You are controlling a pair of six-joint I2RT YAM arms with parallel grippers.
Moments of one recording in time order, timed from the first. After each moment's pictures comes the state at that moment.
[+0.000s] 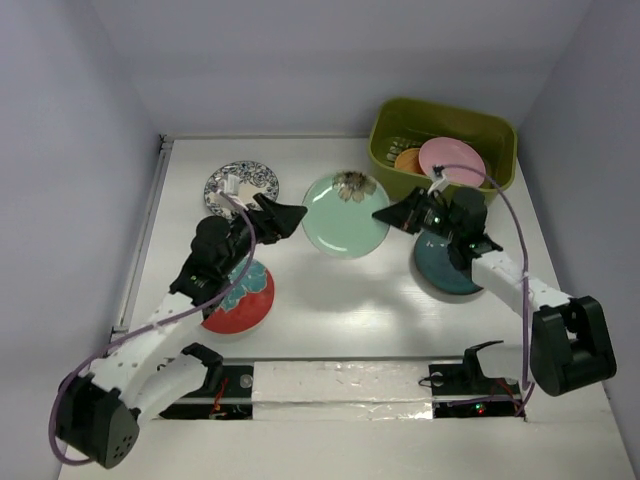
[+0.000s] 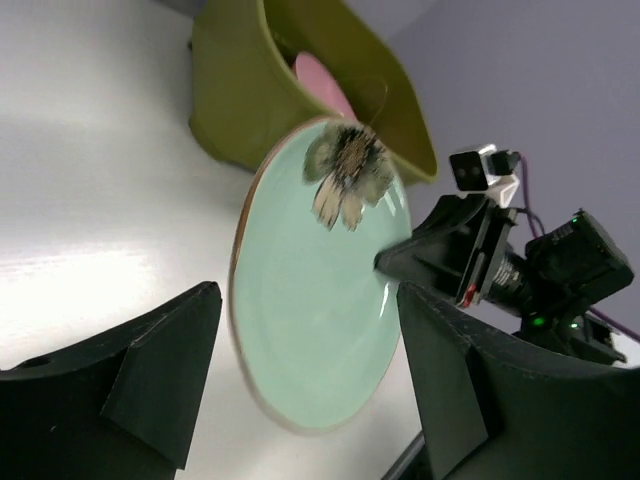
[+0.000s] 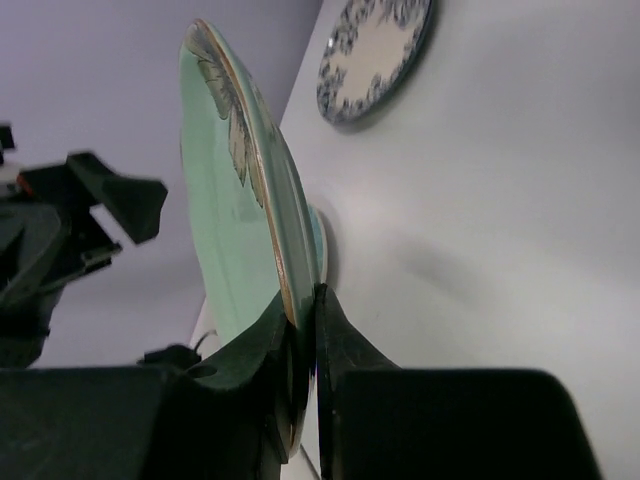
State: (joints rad) left arm -0.47 0.95 0.61 0.27 0.16 -0.84; right arm 0.26 1.28 0.63 0.50 -0.66 0.88
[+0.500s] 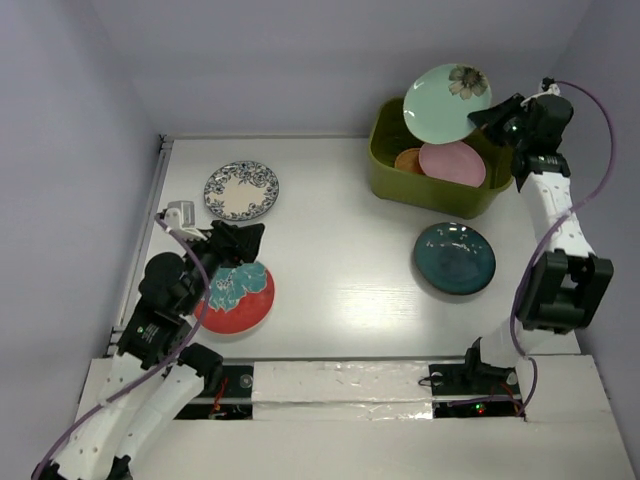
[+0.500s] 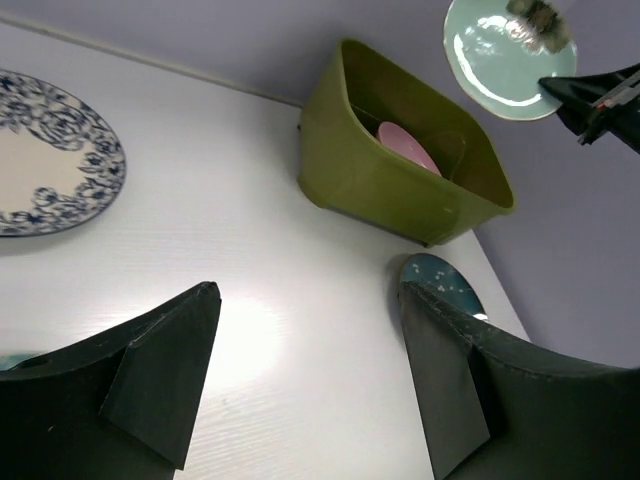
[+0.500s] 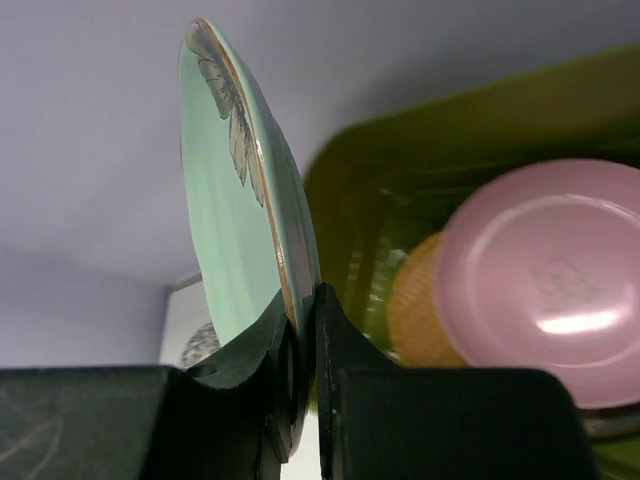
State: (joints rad) left arm -0.47 0.50 0.70 -0.23 -0.07 -0.59; right arm -0.16 1.56 1.47 -0.02 -0.38 0.73
